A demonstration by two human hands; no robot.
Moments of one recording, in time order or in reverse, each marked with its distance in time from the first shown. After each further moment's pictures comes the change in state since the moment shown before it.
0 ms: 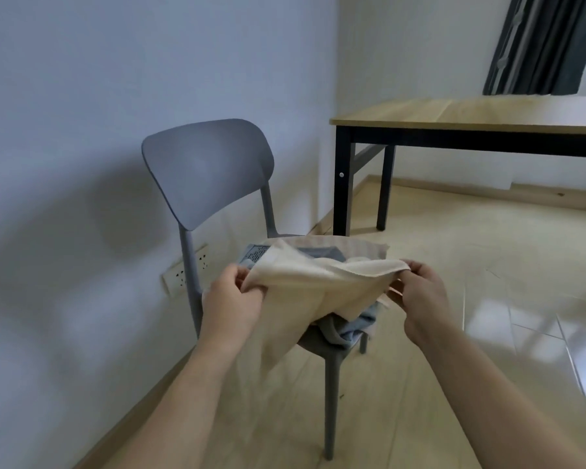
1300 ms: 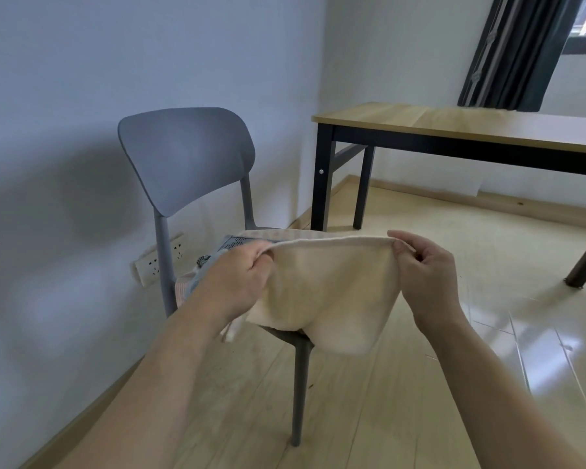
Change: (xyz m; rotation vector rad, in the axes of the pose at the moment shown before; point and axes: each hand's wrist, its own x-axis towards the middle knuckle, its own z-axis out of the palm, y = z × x) left_hand -0.009 0.043 -0.003 0.134 -0.318 0.294; right_hand -0.034 -0.040 -0.035 -0.284 0.004 -0.525
